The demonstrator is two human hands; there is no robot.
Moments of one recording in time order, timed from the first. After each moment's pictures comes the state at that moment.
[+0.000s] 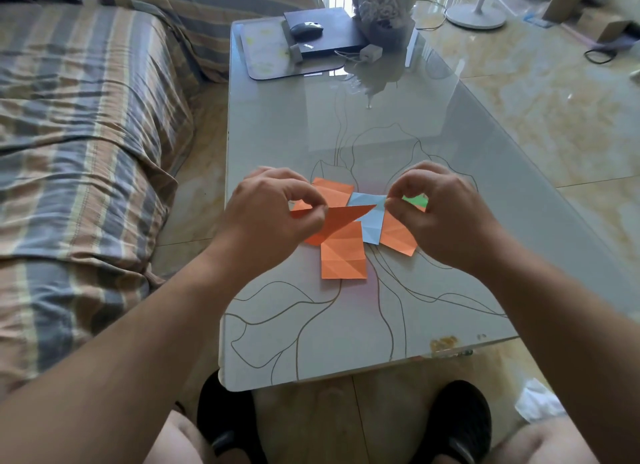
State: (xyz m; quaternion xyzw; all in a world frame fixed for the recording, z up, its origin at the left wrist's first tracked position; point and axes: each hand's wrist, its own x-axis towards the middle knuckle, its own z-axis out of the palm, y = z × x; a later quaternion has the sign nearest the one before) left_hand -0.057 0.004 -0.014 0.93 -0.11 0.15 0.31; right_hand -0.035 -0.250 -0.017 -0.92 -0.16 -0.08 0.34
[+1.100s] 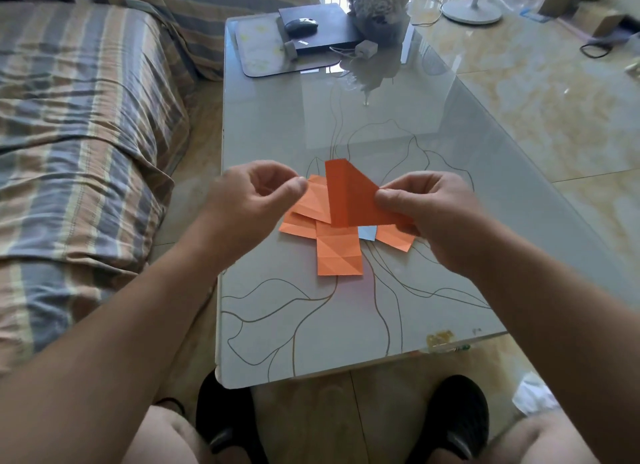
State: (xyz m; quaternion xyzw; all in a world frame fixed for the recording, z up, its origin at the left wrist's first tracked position) left_hand -0.056 0.020 -0.003 0.88 -0.01 0.03 0.47; right_hand -0.047 -0.238 -0.003 -0.74 0.03 0.12 0.67
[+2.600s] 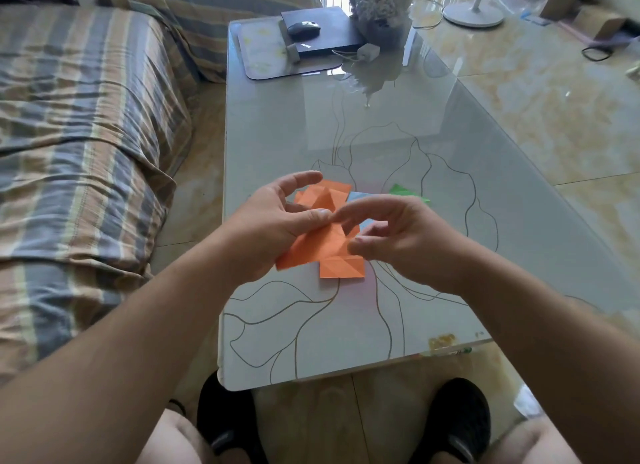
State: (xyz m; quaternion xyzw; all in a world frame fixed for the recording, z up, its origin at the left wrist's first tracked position) left_hand -0.061 -0.006 -0.003 0.70 0.06 -0.17 0.70; right_hand -0.061 -0.221 -0.017 -0.73 -0.16 0.20 0.63
